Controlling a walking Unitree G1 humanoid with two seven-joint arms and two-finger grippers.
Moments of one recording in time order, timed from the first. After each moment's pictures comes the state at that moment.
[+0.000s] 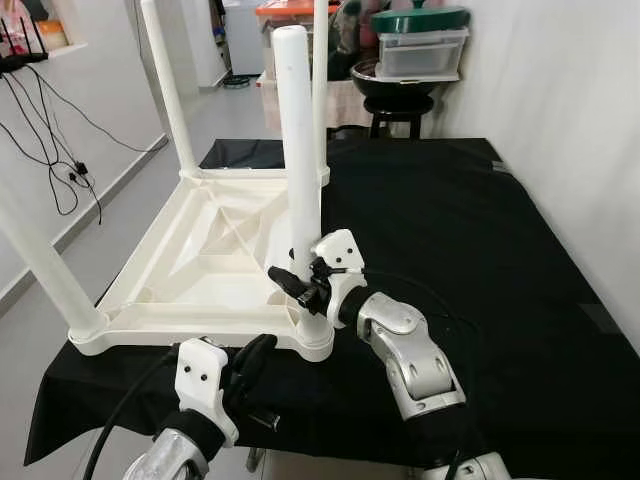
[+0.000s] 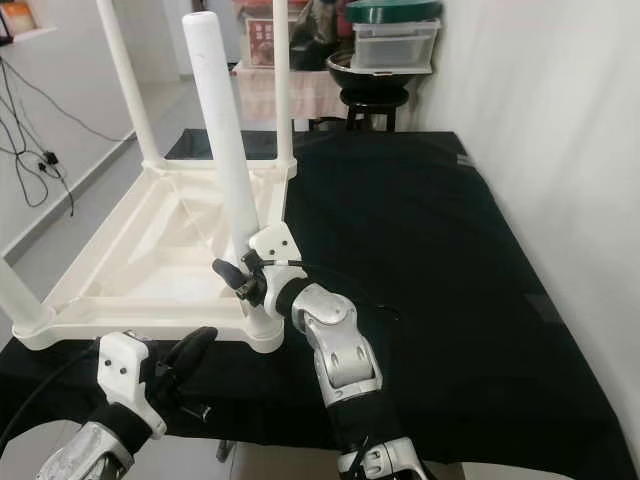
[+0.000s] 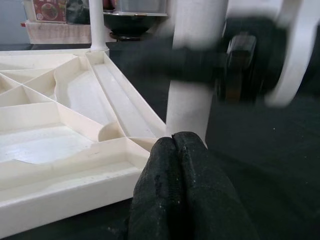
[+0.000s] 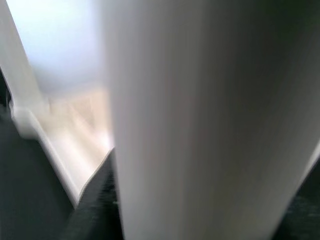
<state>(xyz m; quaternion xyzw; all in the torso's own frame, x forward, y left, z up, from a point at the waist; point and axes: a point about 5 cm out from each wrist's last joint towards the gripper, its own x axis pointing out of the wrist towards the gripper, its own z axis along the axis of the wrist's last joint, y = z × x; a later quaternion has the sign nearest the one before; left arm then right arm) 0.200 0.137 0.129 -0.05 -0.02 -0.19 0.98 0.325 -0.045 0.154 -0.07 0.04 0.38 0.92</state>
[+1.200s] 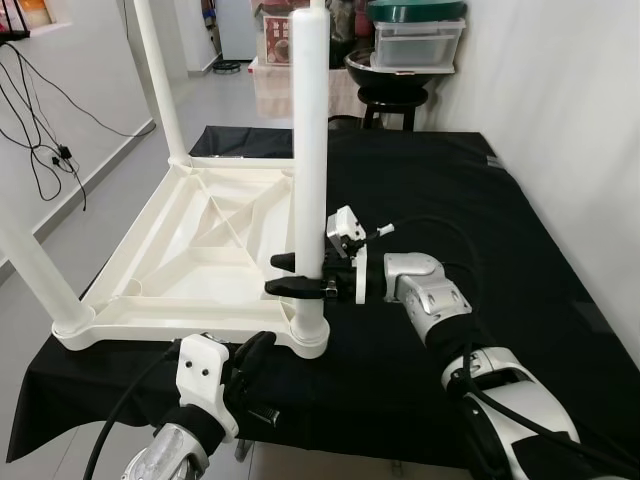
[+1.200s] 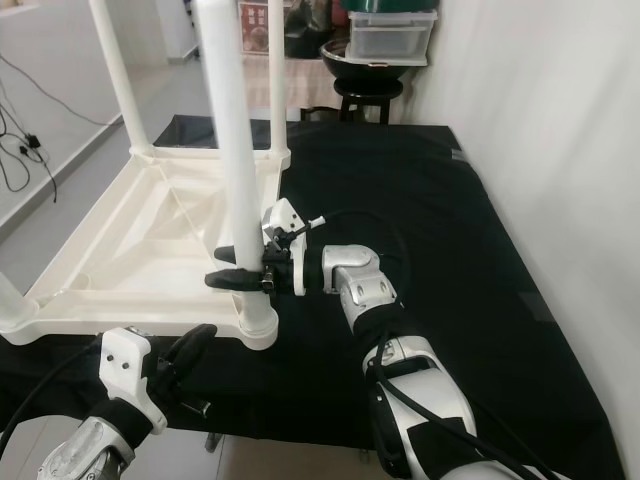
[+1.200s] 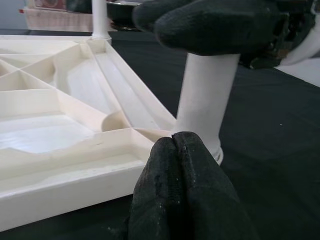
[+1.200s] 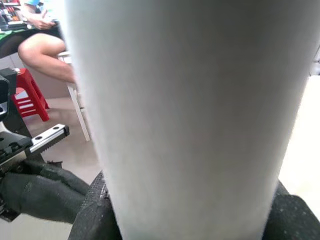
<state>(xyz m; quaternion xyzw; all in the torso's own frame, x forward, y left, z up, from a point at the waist) 0.203 0.133 0.127 -0.06 -0.02 -0.20 0.98 0.355 -0.076 0.175 -0.02 0.03 0.64 0.76</state>
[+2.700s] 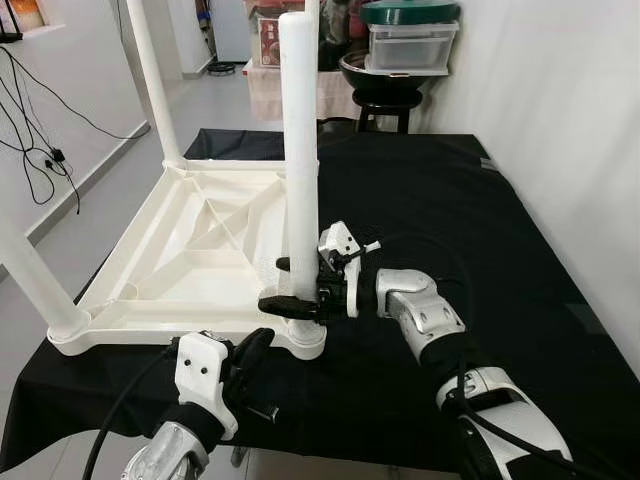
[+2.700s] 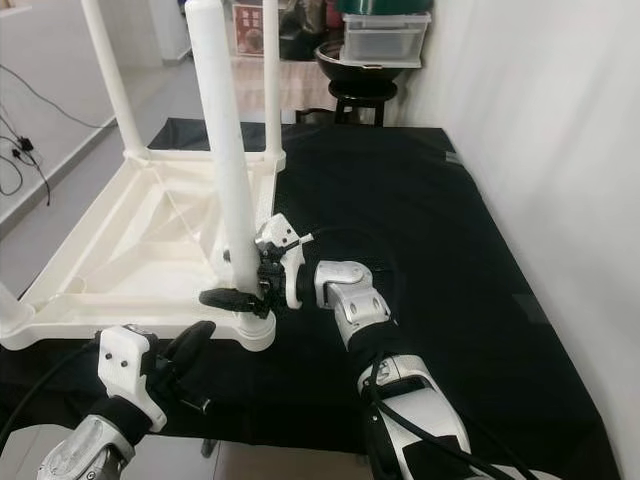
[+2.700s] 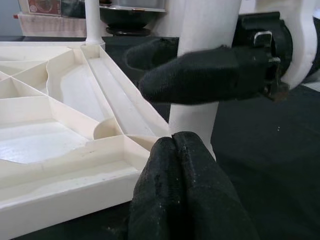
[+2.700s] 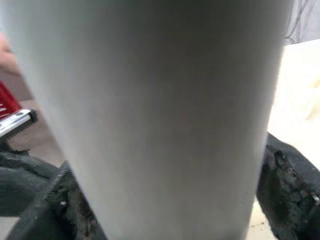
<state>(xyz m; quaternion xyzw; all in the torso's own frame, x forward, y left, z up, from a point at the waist) 0.206 0.133 0.128 -0.05 -0.03 -0.19 0.98 0.355 -0.060 0.160 -0.02 0.06 0.62 0.78</state>
